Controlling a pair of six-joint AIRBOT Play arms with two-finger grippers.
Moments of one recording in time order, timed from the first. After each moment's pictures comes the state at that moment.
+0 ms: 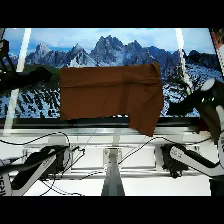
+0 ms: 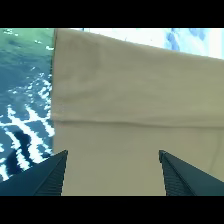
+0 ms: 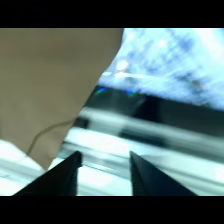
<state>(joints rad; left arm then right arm) 0.23 -0.93 0.94 1.10 -1.00 -1.32 -0.32 -1.19 0.72 -1.30 1.43 1.14</state>
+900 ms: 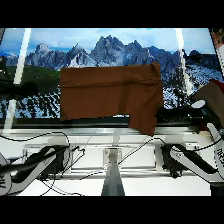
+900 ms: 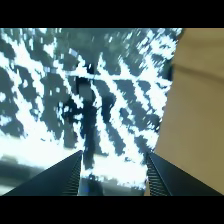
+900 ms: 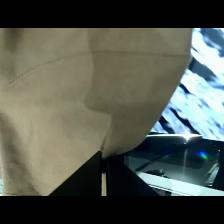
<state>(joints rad) 0.36 -1.01 0.90 1.44 -1.13 -1.45 -0.34 -1.11 0.42 -0.97 1.05 1.07</state>
